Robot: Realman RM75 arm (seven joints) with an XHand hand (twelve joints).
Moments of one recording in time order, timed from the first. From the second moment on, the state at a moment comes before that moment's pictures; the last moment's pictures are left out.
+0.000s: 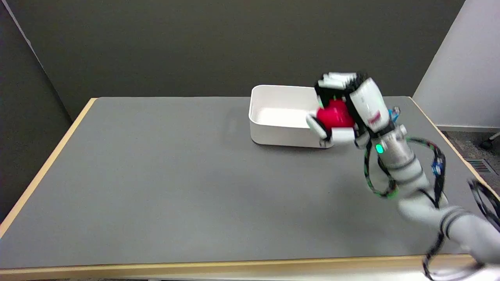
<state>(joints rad) 0.20 -0.93 -1.83 0.89 0.23 1.41 0.79</state>
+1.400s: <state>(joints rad) 0.86 -1.05 -2.06 0.32 -0.10 0.69 0.92</state>
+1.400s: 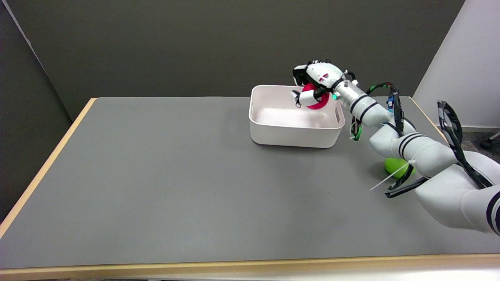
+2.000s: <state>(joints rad) 0.77 -1.01 -2.06 0.44 0.00 0.75 1.06</state>
